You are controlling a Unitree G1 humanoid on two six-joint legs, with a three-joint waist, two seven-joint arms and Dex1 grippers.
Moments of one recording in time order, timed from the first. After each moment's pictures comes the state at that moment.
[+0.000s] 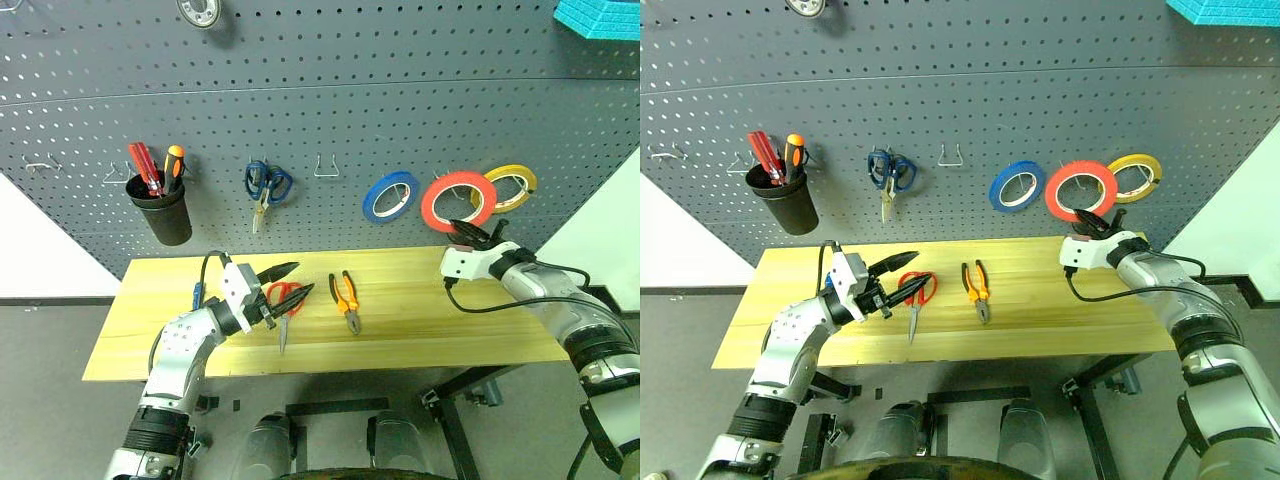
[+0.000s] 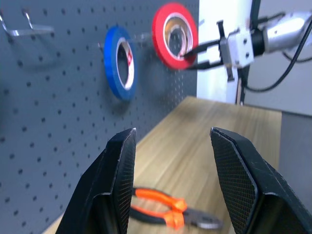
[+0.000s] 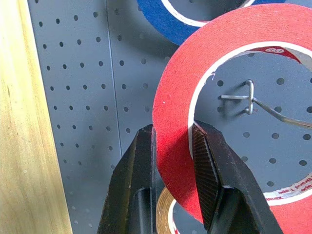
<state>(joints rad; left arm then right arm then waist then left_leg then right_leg) -0.11 0.31 -0.06 0.05 -0.32 -0.15 -0.91 -0.54 -0.80 0.29 0.74 -0.68 -0.52 0.02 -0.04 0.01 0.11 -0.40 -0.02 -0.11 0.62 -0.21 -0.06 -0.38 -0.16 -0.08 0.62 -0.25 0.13</state>
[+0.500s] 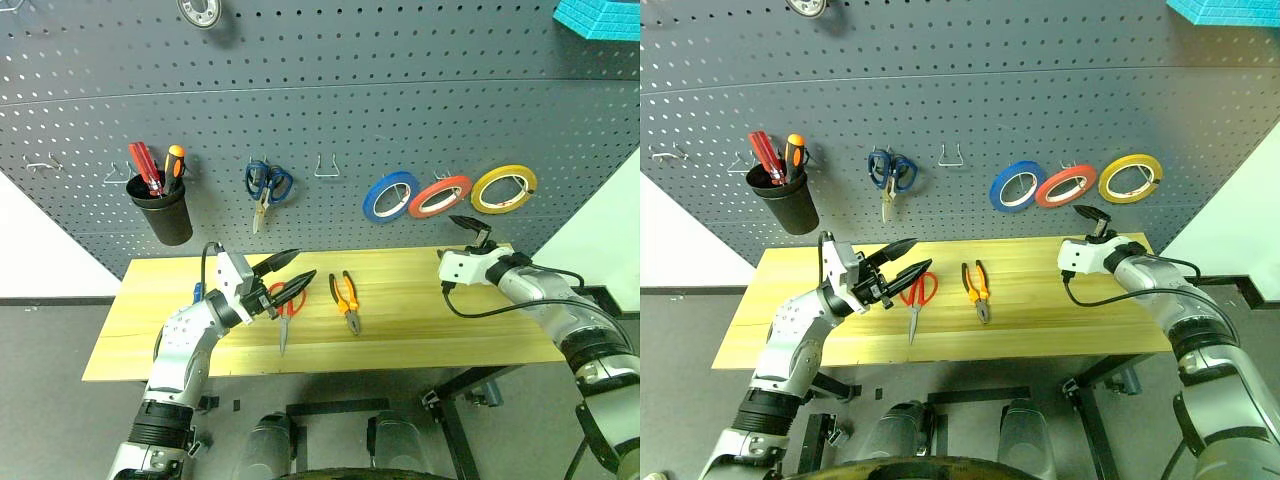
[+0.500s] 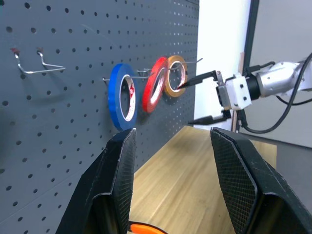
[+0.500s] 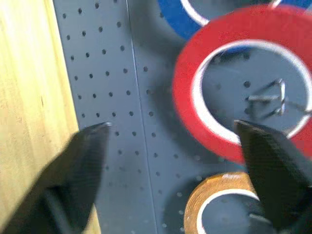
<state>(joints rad) -0.13 0.29 -0.05 0.04 -0.42 -0.14 -0.91 -0.48 -0.79 0.30 0.71 -0.62 -0.57 0.07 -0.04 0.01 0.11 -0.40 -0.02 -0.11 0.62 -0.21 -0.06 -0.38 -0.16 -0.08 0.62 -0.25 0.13</state>
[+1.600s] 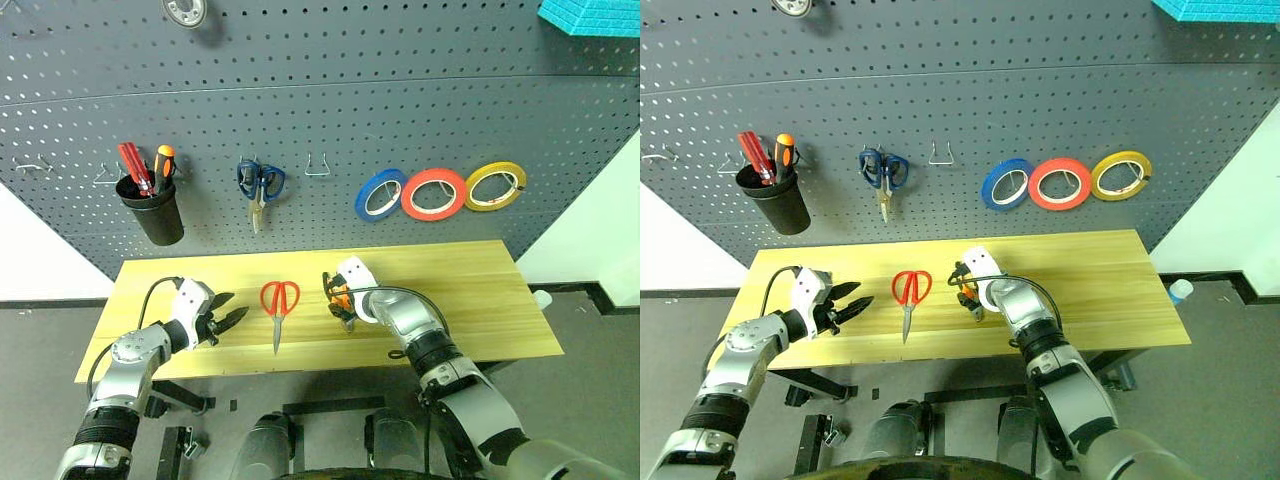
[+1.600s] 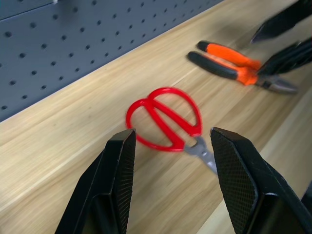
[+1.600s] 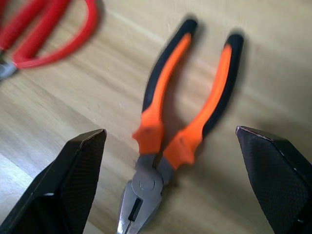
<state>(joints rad) -0.11 0.51 0.04 0.42 -0.26 -0.07 -0.89 -0.61 -0.01 0.19 0.69 -0.13 0.69 0.35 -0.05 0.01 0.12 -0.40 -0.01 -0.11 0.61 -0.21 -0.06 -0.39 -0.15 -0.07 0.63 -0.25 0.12</state>
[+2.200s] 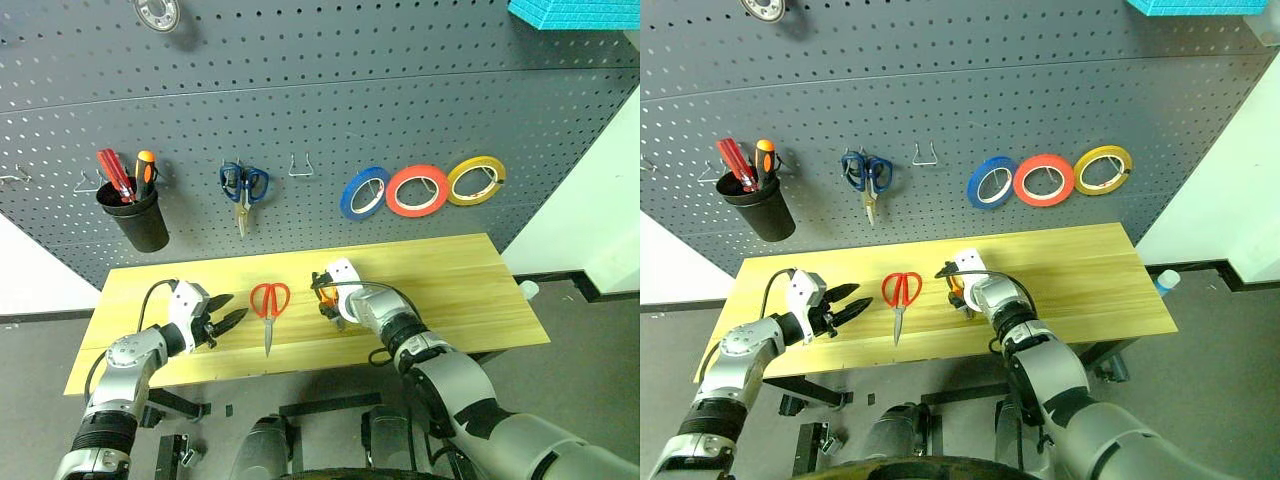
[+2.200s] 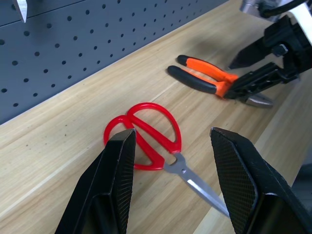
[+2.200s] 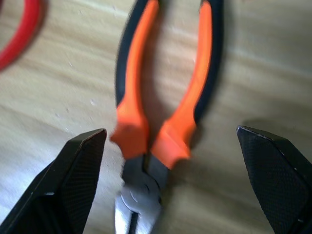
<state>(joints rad) -0.09 0.50 0.06 0.42 -0.27 -0.07 -0.91 -0.80 0.10 0.07 1.12 -0.07 0.51 0.16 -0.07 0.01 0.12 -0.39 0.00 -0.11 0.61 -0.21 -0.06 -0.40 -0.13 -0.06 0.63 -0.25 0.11</state>
